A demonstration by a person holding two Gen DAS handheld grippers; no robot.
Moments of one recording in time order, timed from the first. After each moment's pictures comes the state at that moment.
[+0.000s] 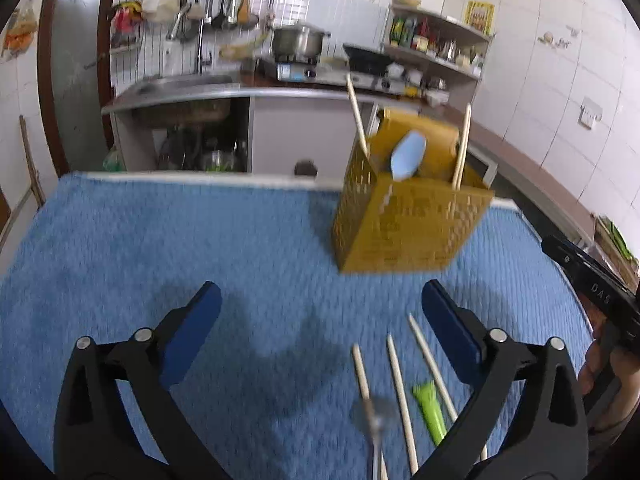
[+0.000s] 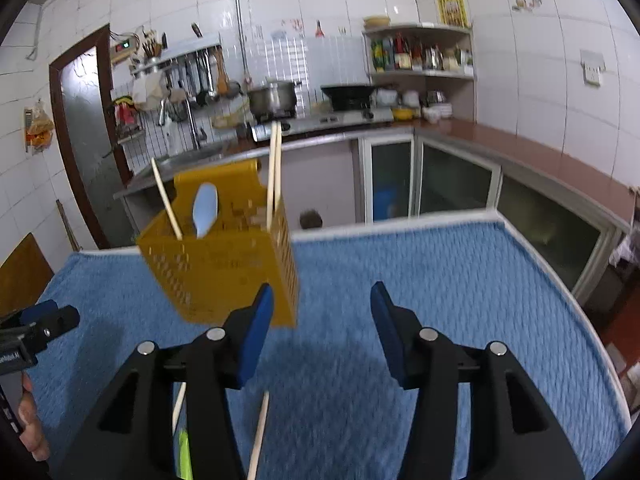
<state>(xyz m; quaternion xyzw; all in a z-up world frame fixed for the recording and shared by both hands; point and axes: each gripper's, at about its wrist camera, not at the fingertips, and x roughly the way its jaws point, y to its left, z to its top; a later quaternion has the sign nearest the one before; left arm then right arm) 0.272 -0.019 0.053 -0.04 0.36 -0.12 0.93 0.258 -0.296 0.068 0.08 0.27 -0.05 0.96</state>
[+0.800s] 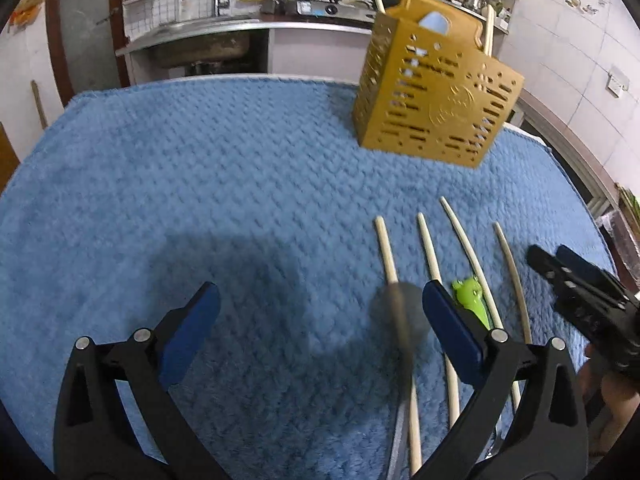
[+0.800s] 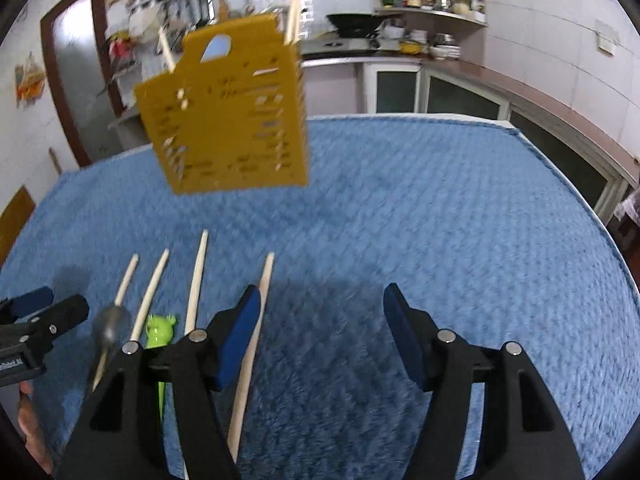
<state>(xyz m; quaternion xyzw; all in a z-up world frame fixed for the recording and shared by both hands) 0.239 -0.032 -0.026 -0.03 0.44 -0.08 0.89 0.240 -0.256 -0.030 0.05 0.37 -0.05 0.92</state>
